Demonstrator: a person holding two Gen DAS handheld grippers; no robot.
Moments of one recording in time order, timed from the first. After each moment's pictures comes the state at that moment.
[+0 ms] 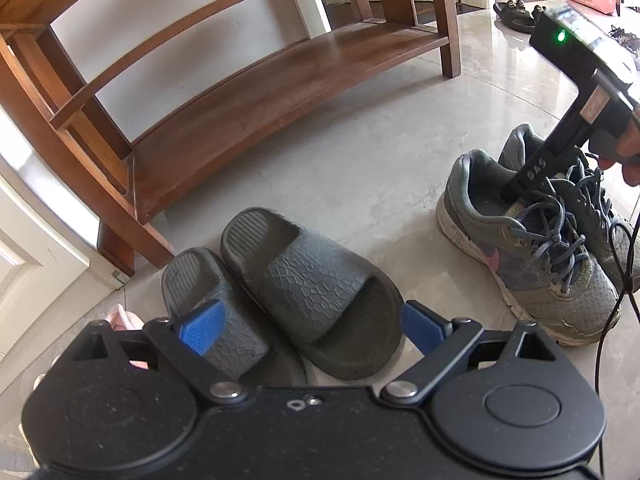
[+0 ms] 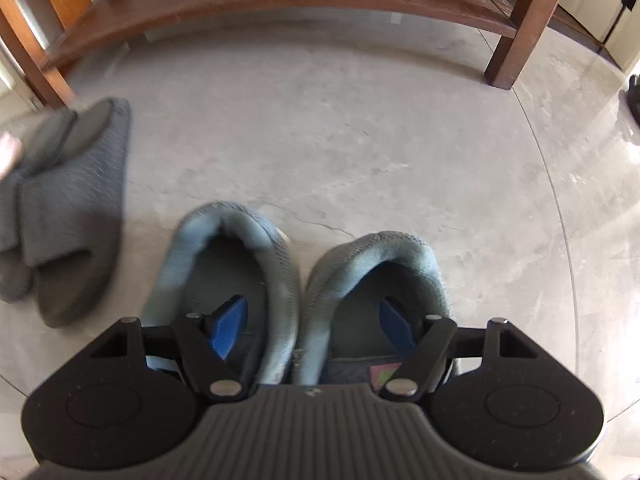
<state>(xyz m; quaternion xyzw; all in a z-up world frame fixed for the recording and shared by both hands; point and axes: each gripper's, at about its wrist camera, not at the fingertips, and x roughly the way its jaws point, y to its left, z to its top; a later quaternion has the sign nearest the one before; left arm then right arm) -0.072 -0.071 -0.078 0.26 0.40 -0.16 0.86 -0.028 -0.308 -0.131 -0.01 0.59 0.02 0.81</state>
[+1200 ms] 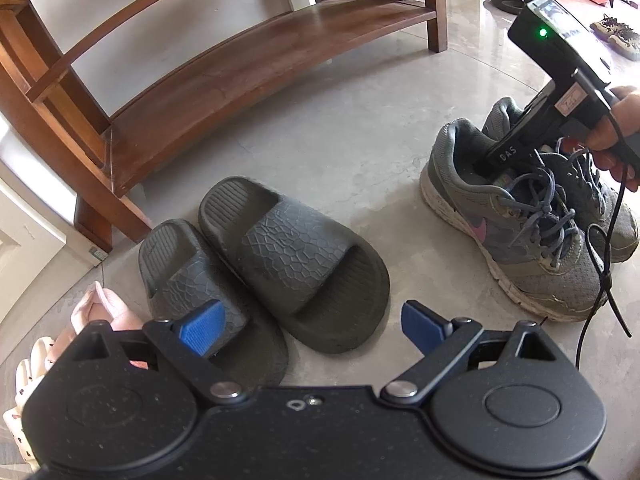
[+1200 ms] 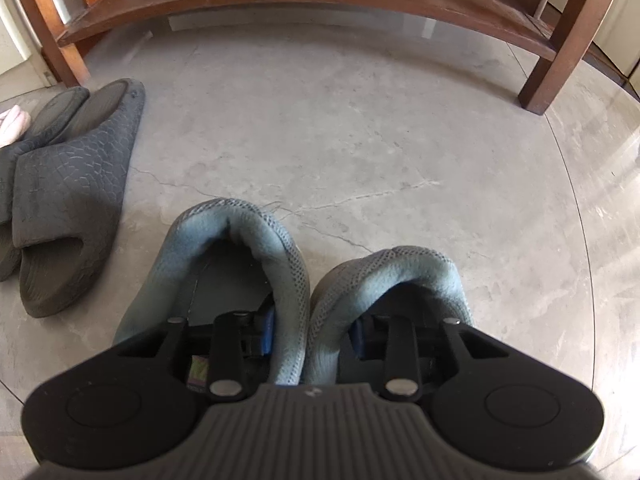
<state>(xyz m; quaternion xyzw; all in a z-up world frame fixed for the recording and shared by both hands) -0.073 -0.066 -0.089 0.25 0.44 -0.18 0.84 -0.018 -0.305 -0.153 -0.04 0.56 0.06 0.82</state>
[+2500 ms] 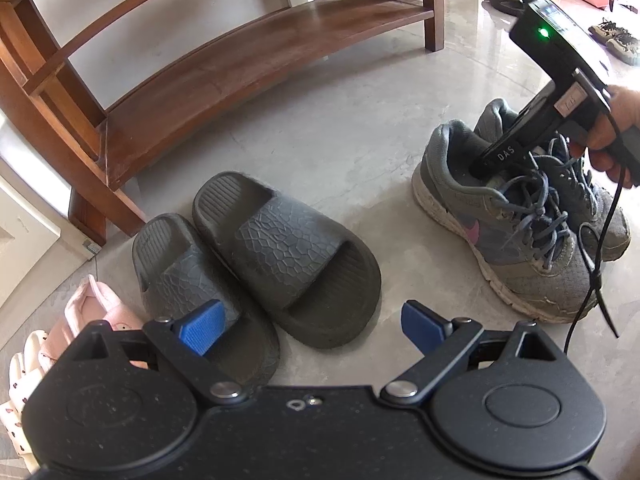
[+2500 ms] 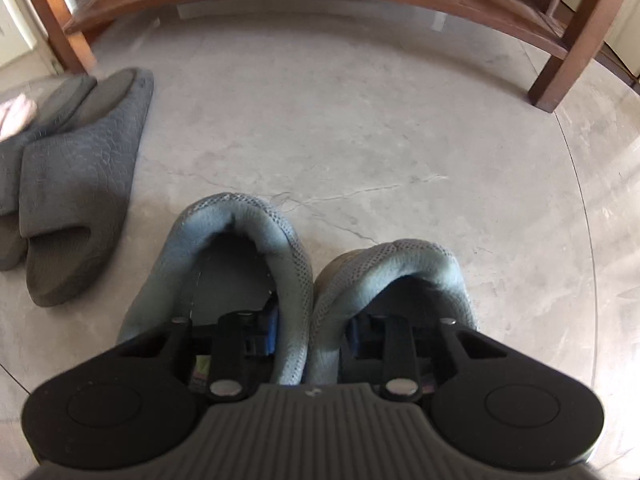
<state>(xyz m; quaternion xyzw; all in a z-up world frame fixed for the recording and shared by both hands) -0.076 -0.065 -0.085 0.24 0.45 -0.19 0.84 -0.021 -0.300 -0.157 -0.02 0.56 0.08 0.83</state>
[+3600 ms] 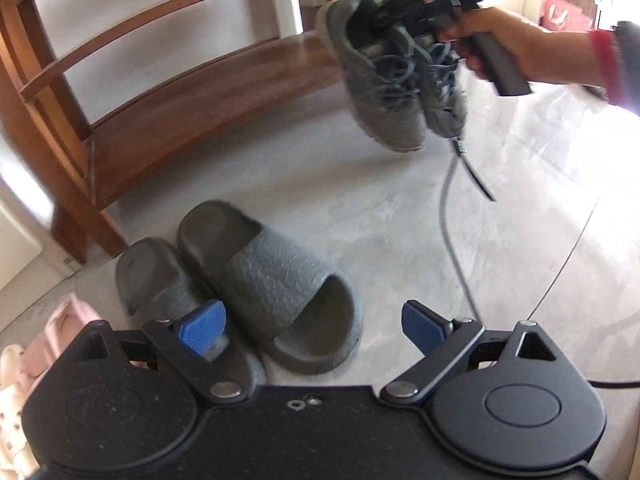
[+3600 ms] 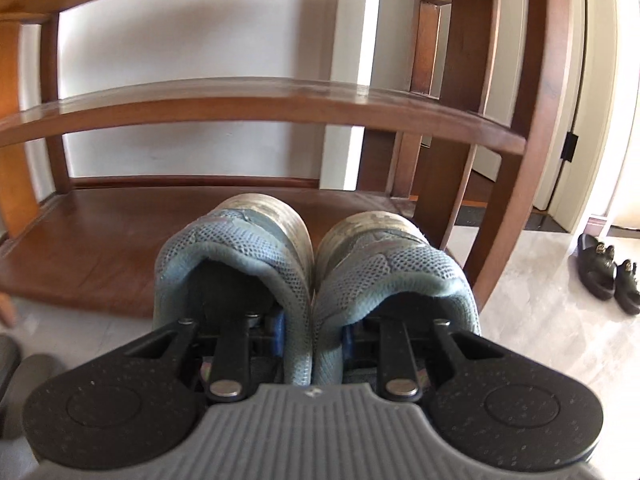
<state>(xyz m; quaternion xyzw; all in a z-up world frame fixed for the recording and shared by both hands) -0.065 -0.045 -0.072 0.18 0.41 -0.25 0.86 0.116 -0.332 -0.058 -0.02 0.30 -0.07 0.95</state>
